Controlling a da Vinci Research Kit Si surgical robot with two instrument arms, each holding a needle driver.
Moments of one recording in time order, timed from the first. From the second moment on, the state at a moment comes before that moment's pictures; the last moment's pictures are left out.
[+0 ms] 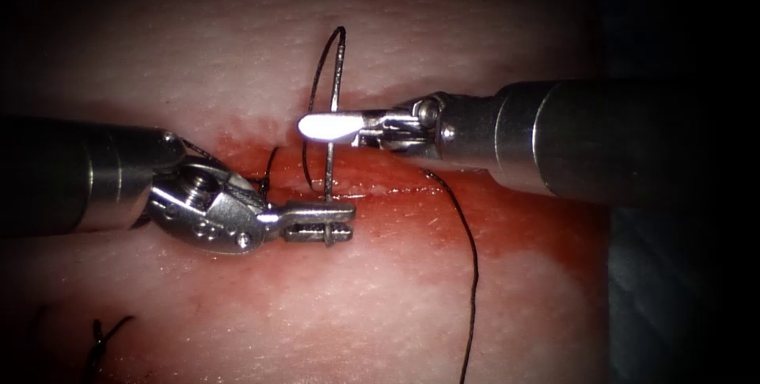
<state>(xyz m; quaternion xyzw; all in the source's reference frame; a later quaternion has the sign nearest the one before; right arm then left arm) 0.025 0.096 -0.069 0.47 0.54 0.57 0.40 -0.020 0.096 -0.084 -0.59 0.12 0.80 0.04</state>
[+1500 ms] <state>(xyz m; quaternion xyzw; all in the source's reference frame) 0.021 0.097 -0.070 0.35 0.62 0.47 0.53 -0.015 0.097 -0.085 -0.51 -0.07 0.80 0.31</state>
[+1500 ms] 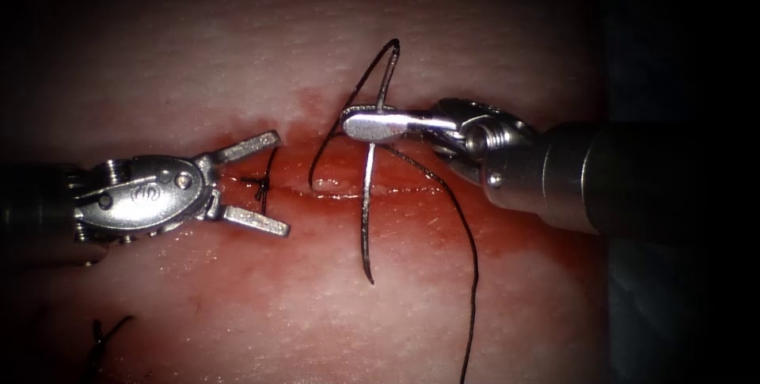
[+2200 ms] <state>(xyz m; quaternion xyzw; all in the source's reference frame) 0.020 0.096 -0.072 0.27 0.64 0.44 0.57 -0.015 0.096 -0.084 -0.48 -0.13 0.80 0.33</state>
